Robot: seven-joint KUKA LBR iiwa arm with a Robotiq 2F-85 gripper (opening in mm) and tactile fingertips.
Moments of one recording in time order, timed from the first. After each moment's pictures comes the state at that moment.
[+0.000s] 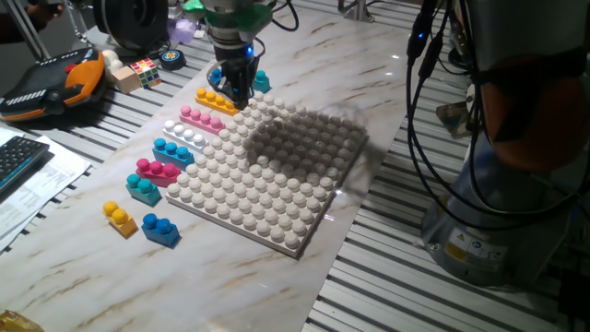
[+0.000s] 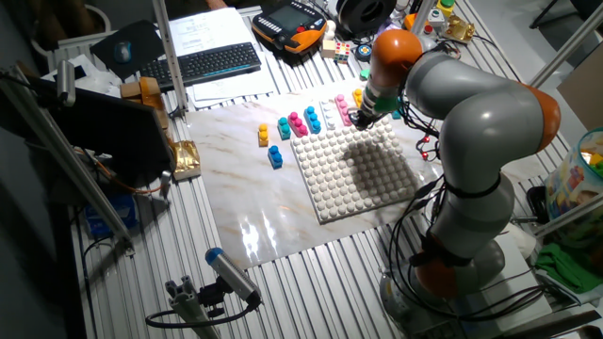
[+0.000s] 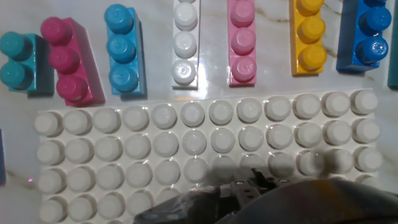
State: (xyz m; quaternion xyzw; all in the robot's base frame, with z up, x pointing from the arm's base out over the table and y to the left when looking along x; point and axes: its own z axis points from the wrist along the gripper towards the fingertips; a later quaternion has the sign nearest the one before) arm 0.540 -0.022 0.152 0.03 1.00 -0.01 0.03
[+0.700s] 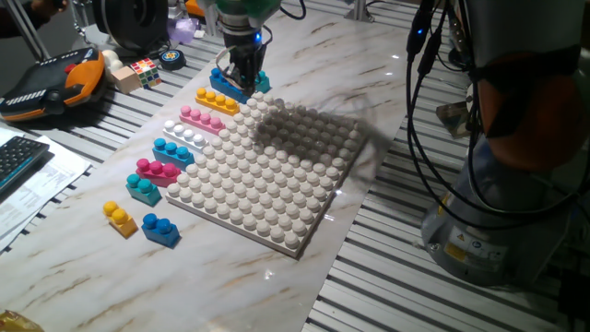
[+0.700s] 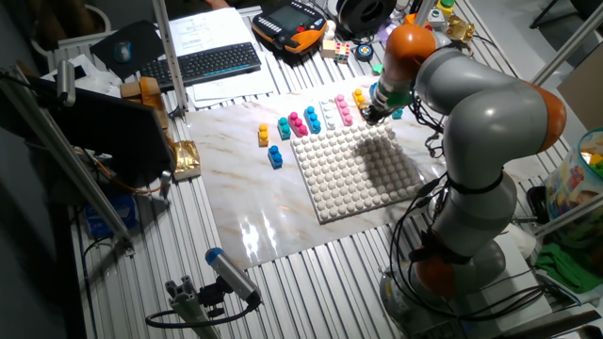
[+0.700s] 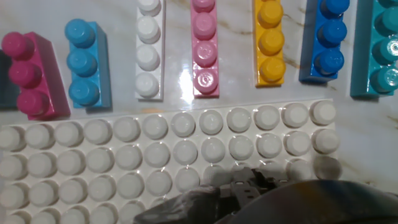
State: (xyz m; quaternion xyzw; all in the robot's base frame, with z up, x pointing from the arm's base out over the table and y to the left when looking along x) arm 0.546 -0.063 0.156 0.04 1.00 -0.01 0.04
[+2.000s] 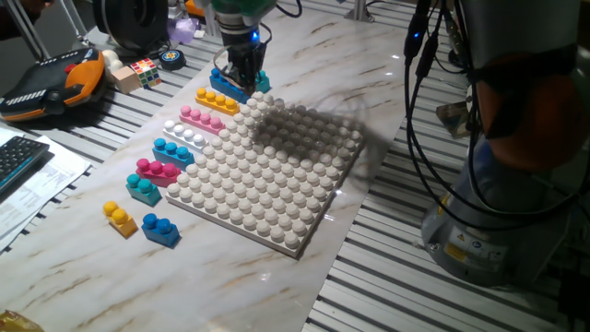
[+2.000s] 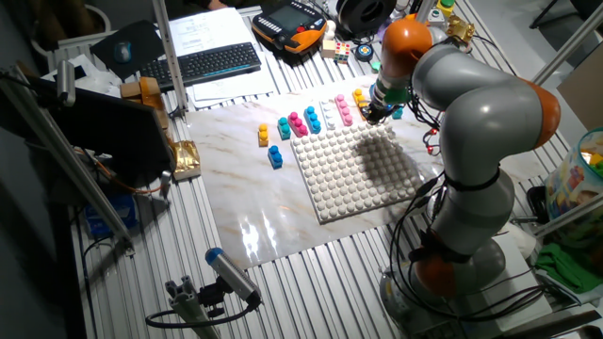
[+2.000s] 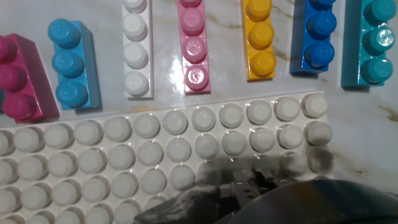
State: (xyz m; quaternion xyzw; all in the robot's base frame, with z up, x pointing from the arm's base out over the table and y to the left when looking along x) arm 0.547 -0.066 0.156 0.05 1.00 -0.03 0.02
